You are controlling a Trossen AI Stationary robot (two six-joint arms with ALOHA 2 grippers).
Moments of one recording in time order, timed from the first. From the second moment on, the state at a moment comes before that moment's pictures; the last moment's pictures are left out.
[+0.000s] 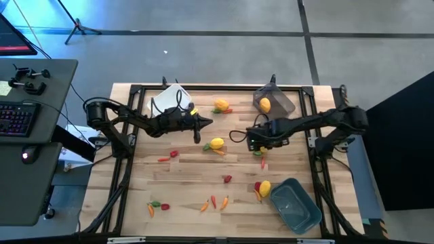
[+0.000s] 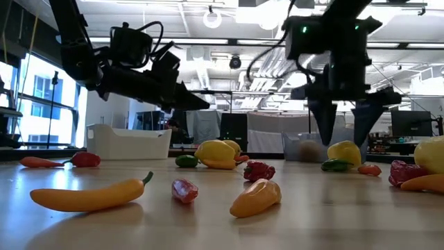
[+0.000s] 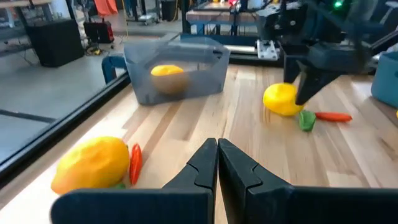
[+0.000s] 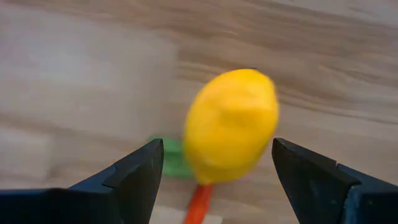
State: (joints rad) left arm 0.31 1.67 0.47 1.00 0.07 0.04; right arm -0.05 1.58 0.95 -0.90 0.09 1.35
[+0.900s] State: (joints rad) left arm 0.45 1.51 0.24 1.18 0.16 -0.04; right arm -0.43 1.45 1.14 -0.99 0.24 0.59
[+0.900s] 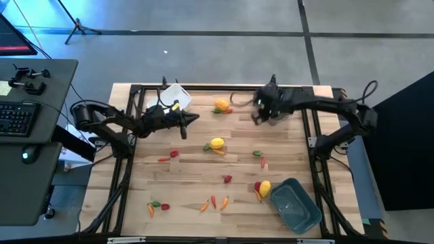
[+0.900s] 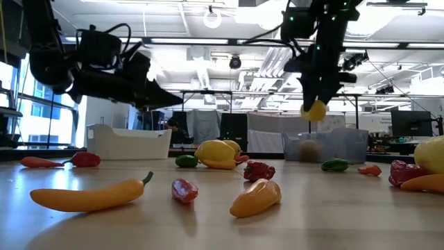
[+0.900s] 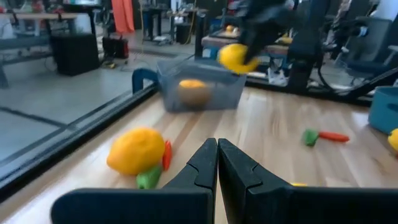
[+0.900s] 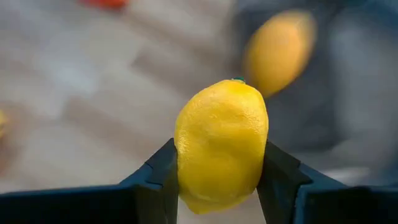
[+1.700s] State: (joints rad) left arm 0.45 1.50 0.24 1.16 0.17 -0.04; right arm -0.87 1.73 1.16 -0.76 0.21 -0.12
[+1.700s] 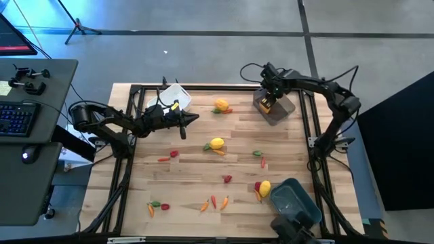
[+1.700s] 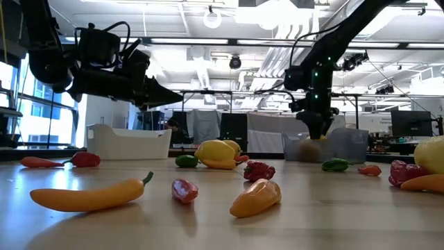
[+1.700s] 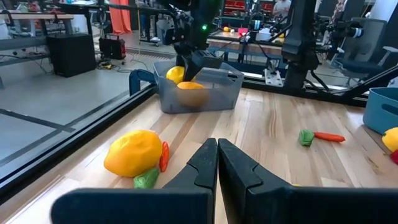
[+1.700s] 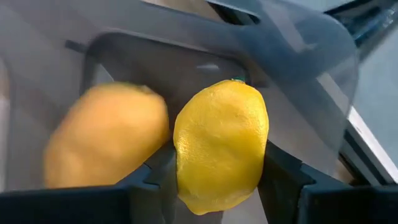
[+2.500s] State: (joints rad) left arm 0.47 1.50 0.24 1.14 0.18 -0.02; right arm -0.74 1.72 1.37 -0.89 0.26 -0.08
